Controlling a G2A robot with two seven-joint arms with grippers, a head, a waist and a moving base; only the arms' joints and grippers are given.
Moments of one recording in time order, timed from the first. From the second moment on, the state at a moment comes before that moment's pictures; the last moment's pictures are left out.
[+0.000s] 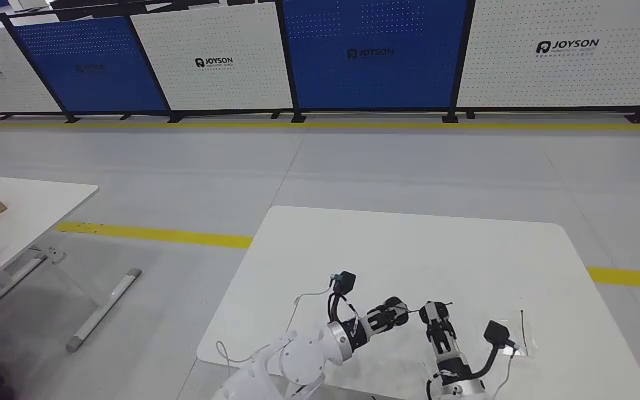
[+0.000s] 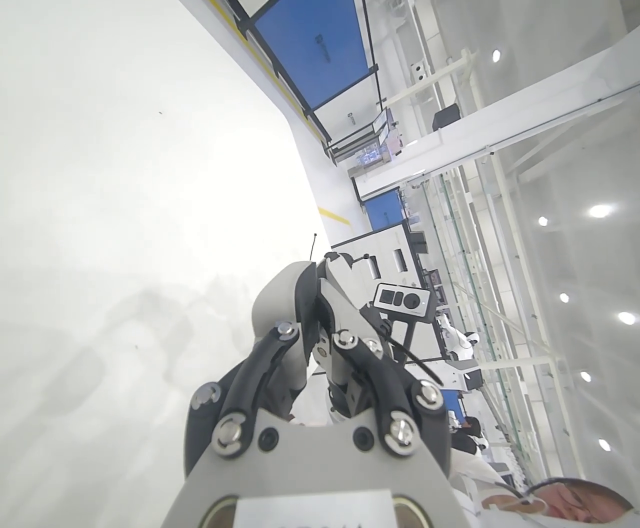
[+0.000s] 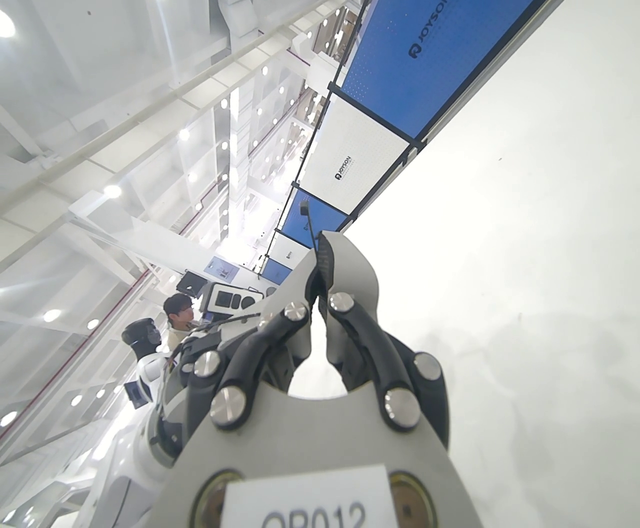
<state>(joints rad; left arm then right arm) 1.39 -1.19 -0.90 -1.67 0.00 -0.05 -0.22 -1.71 -1.34 1.15 -1.68 -0.39 -0.20 -0.18</state>
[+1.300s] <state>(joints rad) 1.39 -1.19 -0.91 -1.67 0.01 -0.04 -0.22 -1.71 -1.34 1.16 -1.69 -0.41 -0.18 -0.18</state>
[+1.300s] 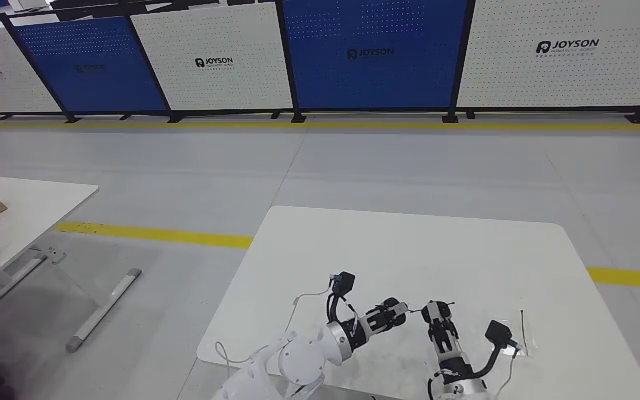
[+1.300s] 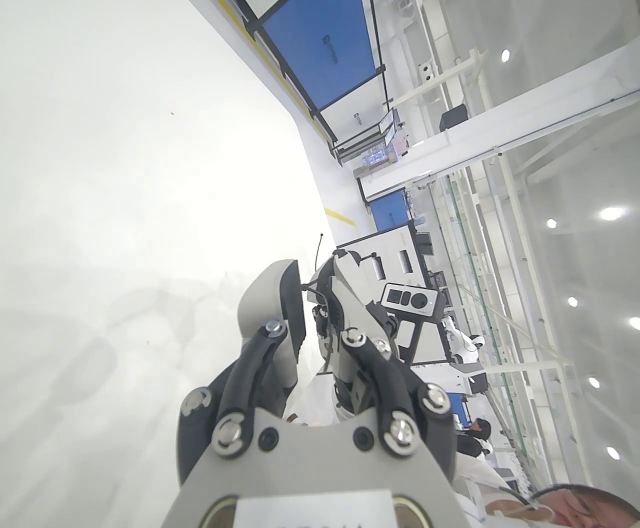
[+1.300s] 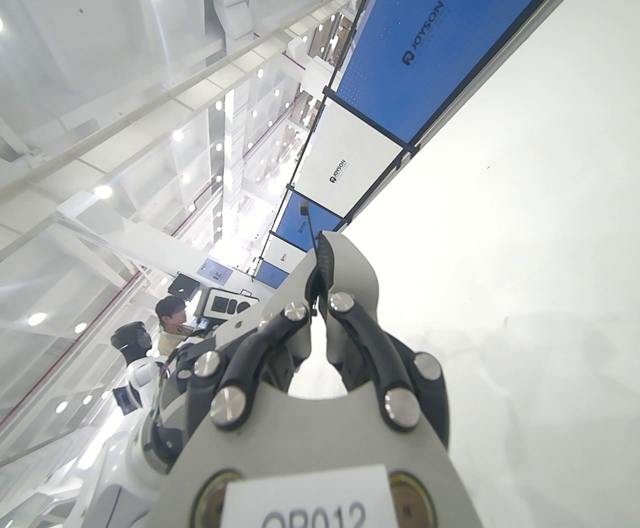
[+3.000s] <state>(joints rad) 1.41 -1.19 -0.91 -1.70 0.03 -0.07 -0.24 -1.71 -1.35 1.17 -1.68 -0.37 -0.22 -0.15</state>
